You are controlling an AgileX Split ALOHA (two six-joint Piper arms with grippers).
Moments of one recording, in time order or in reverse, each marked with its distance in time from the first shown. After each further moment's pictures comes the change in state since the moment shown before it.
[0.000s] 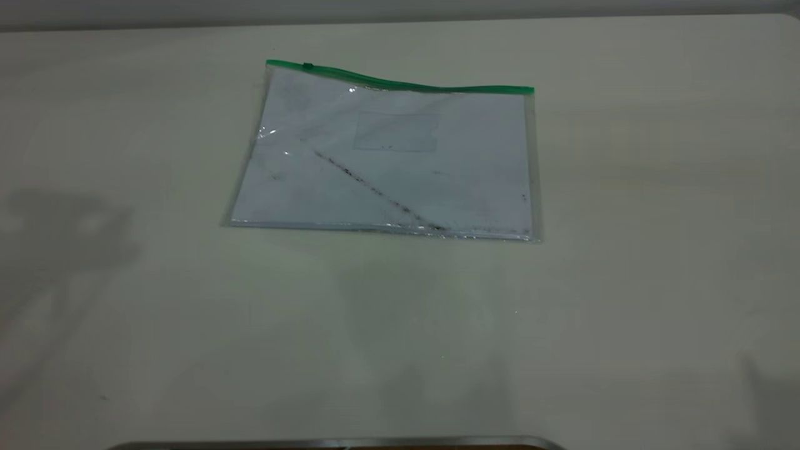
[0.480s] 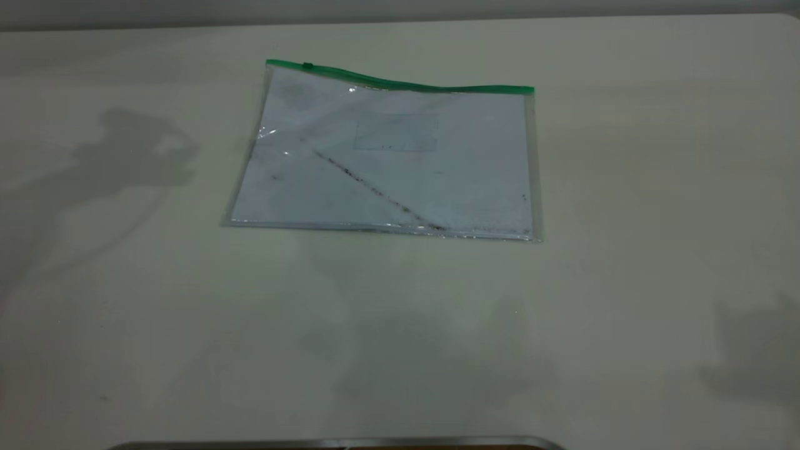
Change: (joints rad) left arm 0.000 0.577 -0.310 -0.318 0.004 0.447; right arm 0.000 0.267 0.000 0.007 -0.203 -0.078
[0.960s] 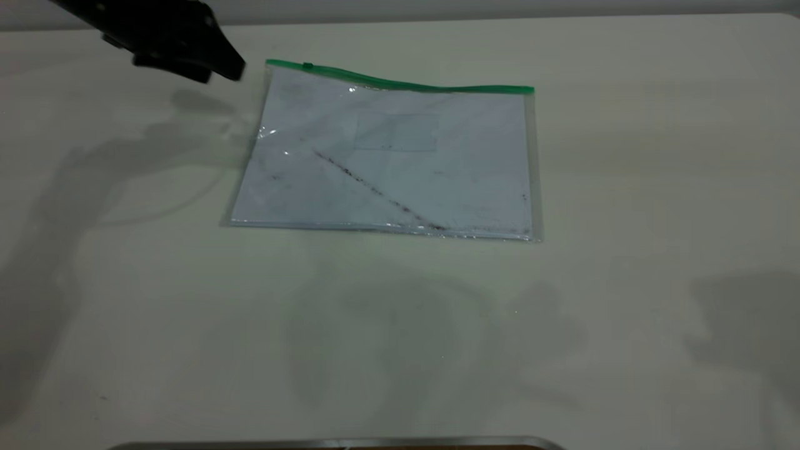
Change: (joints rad) left arm -0.081 0.376 -0.218 -0.154 -0.006 0.197; right arm 0.000 0.198 0.000 0.000 -0.056 -0.052
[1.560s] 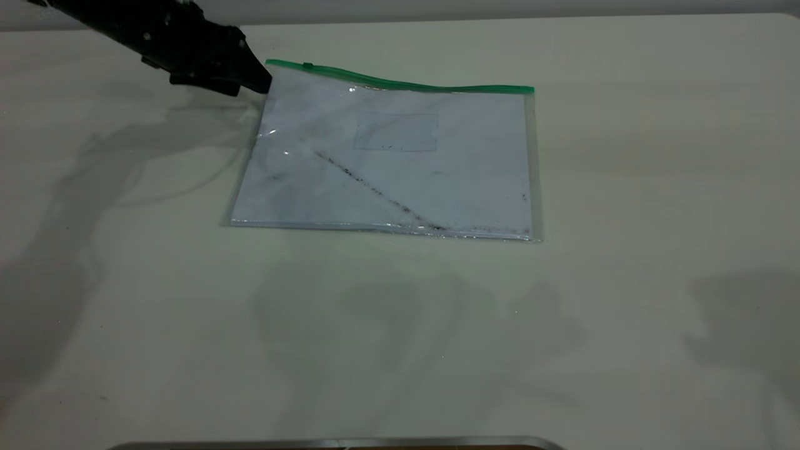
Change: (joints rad) left arm -0.009 0.188 -0.204 -0.062 -0.011 0.000; right arm 0.000 0.005 -0.001 0.001 -0.001 -0.001
